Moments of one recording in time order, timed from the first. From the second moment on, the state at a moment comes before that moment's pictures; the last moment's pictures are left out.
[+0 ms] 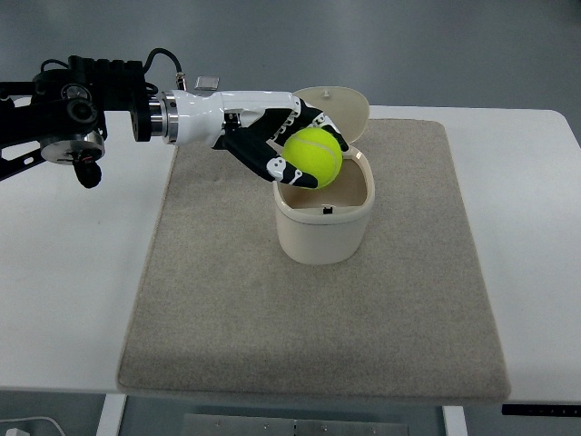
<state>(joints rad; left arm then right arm) -1.40 0.64 0.04 -1.38 0.46 -0.33 -0.18 0.04 0.00 -0.04 0.23 0.04 -0.08 0.14</state>
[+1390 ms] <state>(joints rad) -1.38 0.63 0.05 -1.36 0.45 -0.30 -0.18 0.04 0.00 -0.04 0.23 0.04 -0.08 0.14</state>
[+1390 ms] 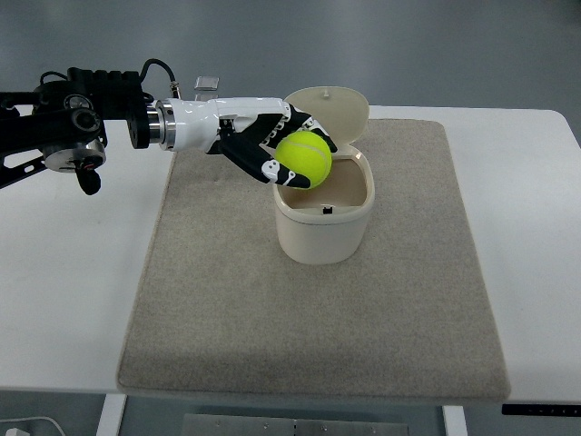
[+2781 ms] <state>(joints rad) -1.37 0.63 0.02 -1.39 0.41 -0.25 -0.19 0.04 0.00 -0.04 0.23 0.04 -0.08 0.14</state>
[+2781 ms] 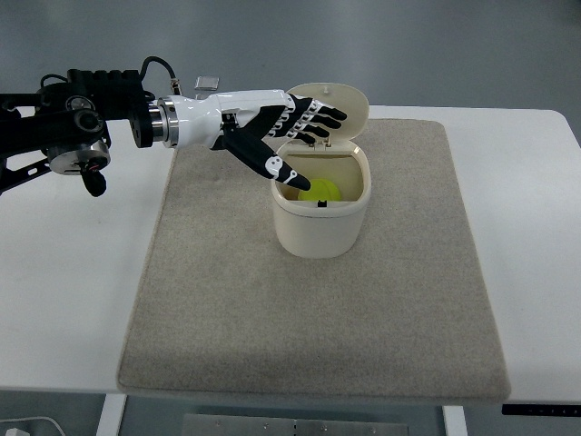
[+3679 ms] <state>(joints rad) -1.01 0.52 -0.65 -1.12 0.19 -0.07 -0.23 0.04 0.00 -0.04 0.23 0.04 -0.08 0.14</state>
